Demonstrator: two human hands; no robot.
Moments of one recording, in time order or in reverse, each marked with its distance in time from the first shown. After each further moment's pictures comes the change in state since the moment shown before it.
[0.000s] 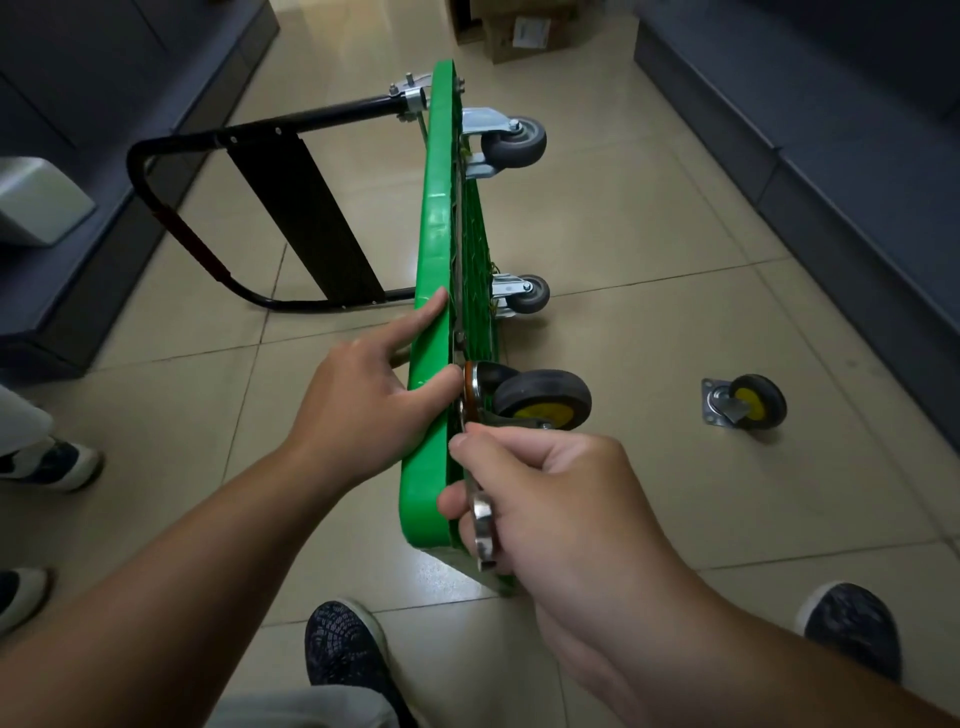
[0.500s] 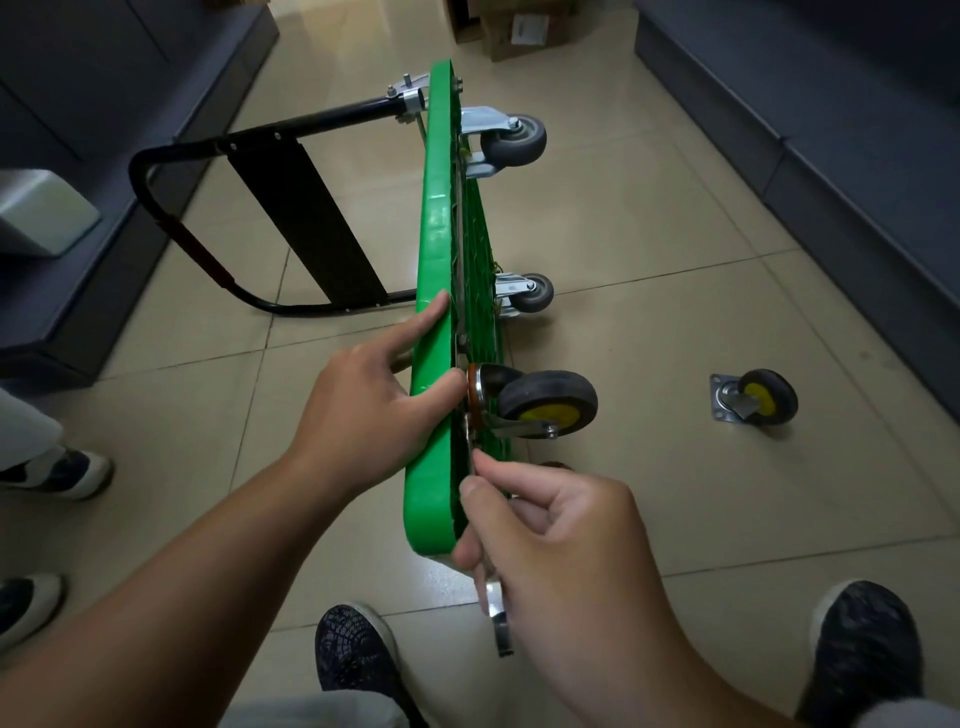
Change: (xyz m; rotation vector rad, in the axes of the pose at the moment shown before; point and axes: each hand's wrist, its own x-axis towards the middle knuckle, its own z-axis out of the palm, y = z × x) left_hand 0.000 -0.001 0.000 -0.023 -0.021 -0.005; right_hand -0.005 0.026 -0.010 -0.121 -0.022 -0.126
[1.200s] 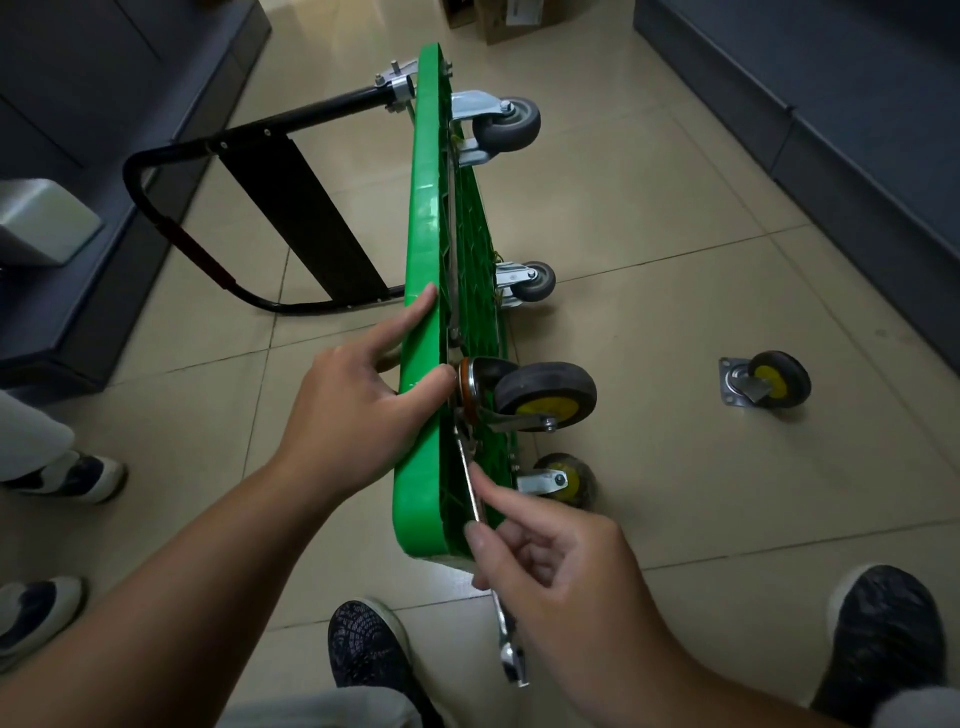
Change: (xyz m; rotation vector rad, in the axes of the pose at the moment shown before) left_hand -0.002 0.000 -0.002 -0.035 -0.010 -0.005; right_hand 0.016 0.060 -0.032 -0.194 -0.168 -0.285
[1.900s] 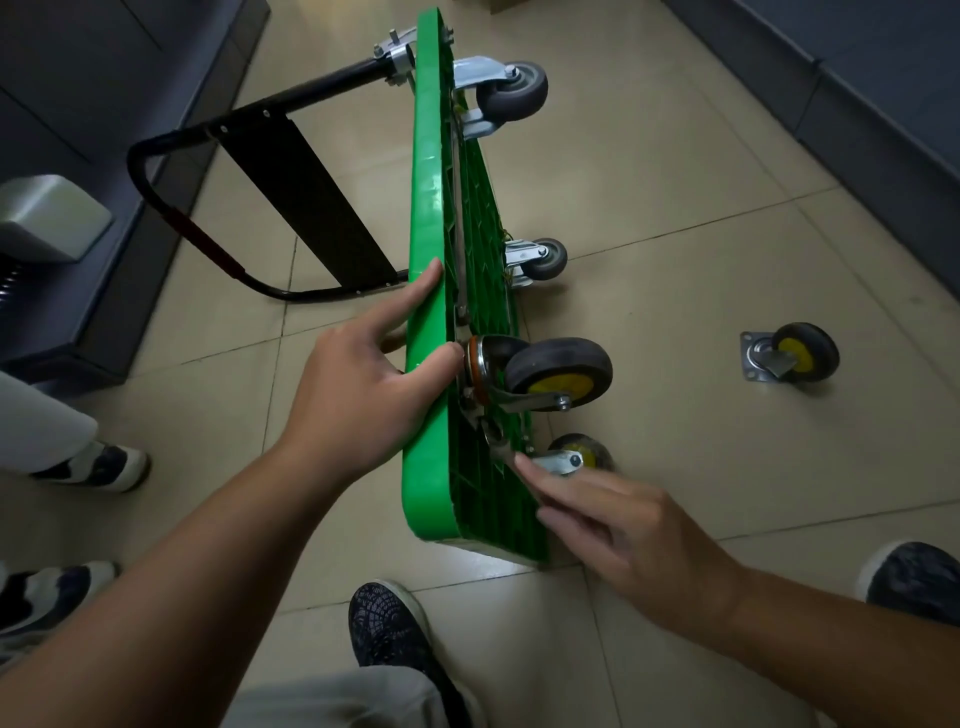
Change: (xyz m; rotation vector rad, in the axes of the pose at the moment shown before) left_hand 0.000 0.003 0.000 -0.006 -0.023 -0.013; right_hand 0.025 0.045 -0.057 -0.539 -0.196 -0.368
